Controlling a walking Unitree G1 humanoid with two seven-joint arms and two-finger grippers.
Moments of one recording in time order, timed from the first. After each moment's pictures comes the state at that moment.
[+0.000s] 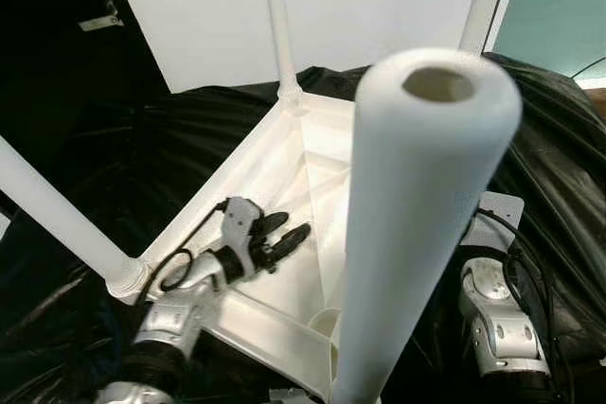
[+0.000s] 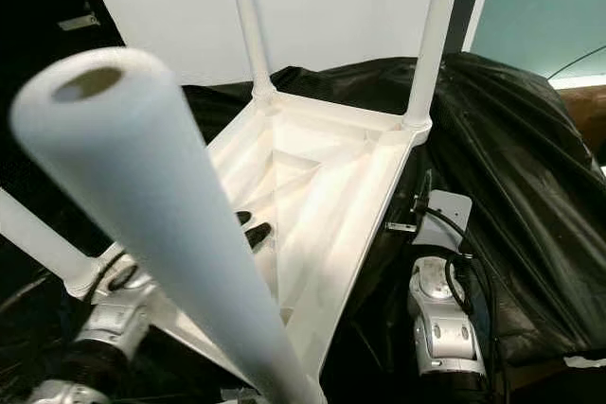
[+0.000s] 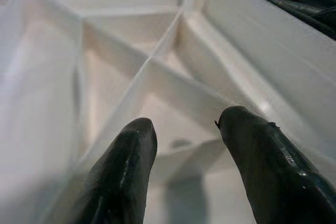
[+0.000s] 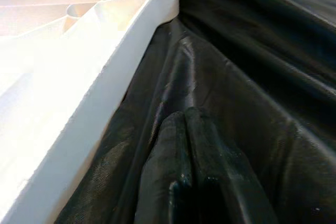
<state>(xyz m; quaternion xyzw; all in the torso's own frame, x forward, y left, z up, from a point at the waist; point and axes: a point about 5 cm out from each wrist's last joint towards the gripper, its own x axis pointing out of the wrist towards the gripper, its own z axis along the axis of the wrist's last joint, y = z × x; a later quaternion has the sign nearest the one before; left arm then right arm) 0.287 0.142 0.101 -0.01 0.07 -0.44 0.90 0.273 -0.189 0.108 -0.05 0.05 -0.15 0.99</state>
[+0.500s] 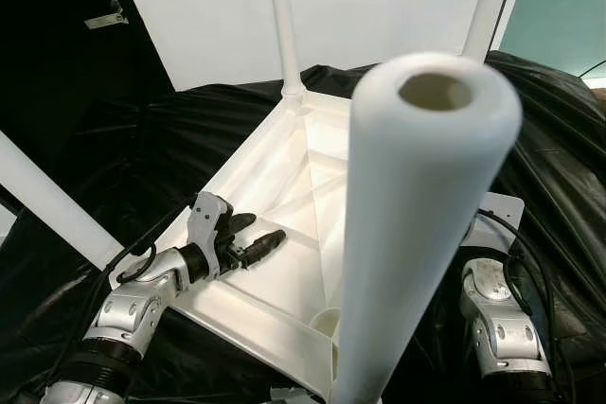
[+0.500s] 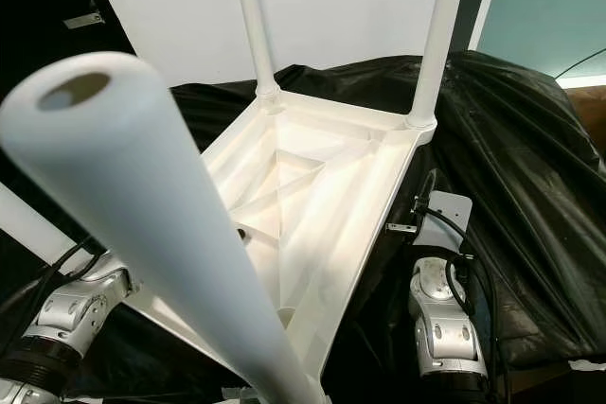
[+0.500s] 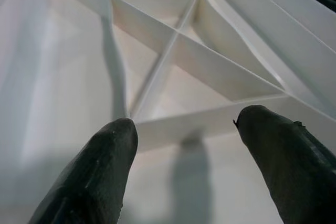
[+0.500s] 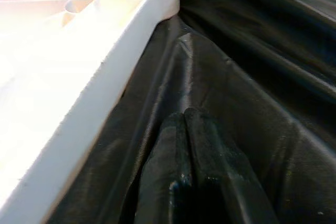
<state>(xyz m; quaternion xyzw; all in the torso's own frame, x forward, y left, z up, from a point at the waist) 0.278 0.170 0.112 0.01 0.12 -0.45 0.88 0.273 -0.190 0.108 -0.05 0.05 -0.15 0.99</state>
